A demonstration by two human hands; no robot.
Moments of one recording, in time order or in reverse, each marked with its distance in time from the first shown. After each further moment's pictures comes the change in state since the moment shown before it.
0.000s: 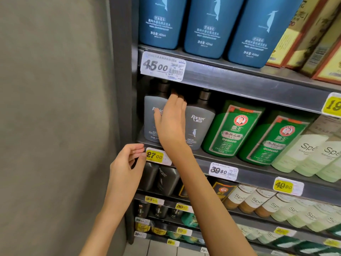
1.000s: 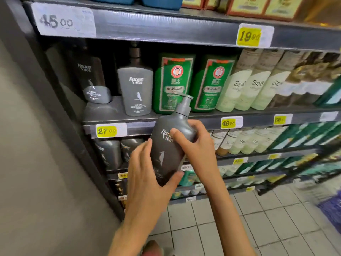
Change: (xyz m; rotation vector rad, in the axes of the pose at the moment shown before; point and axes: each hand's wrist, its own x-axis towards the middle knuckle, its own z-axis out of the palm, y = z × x) left_hand -0.117 0.020 0.063 0.278 -0.367 0.277; right_hand -0.169 0.103 -0.090 0.755 0.157 0.511
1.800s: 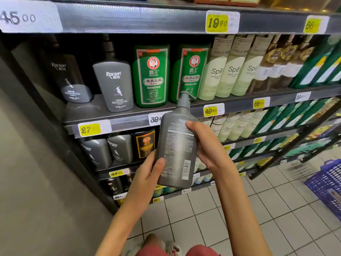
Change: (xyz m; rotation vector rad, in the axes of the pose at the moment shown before) left_hand -0.008 0.003 0.007 -0.640 -0.490 -0.161; right_hand 0.002 0.019 -0.051 0.572 -0.162 0.384
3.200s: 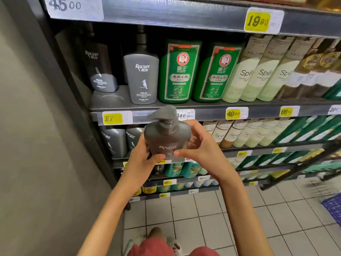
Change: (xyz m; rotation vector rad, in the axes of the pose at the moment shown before) left_hand 0.024 -0.029 -0.049 0.035 0.168 0.022; right_hand -0.001 0.026 0.016 -0.463 -0.337 -0.192
